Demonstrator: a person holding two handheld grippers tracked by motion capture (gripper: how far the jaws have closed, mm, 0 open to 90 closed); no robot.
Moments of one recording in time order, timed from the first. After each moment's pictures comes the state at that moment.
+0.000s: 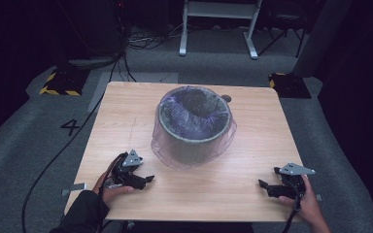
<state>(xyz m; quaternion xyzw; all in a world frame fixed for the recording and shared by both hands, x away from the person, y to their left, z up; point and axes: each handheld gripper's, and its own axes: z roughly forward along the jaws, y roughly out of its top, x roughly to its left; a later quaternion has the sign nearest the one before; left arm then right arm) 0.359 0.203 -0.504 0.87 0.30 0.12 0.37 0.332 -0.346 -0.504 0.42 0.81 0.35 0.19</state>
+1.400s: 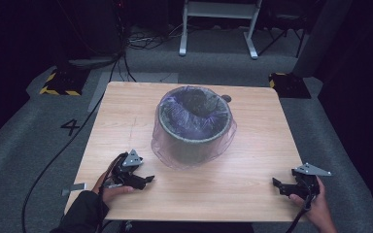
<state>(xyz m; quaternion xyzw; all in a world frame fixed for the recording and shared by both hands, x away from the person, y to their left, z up) 0.360 0.203 -0.504 0.87 0.30 0.12 0.37 0.329 -0.384 -0.505 0.50 0.77 0.33 0.22</state>
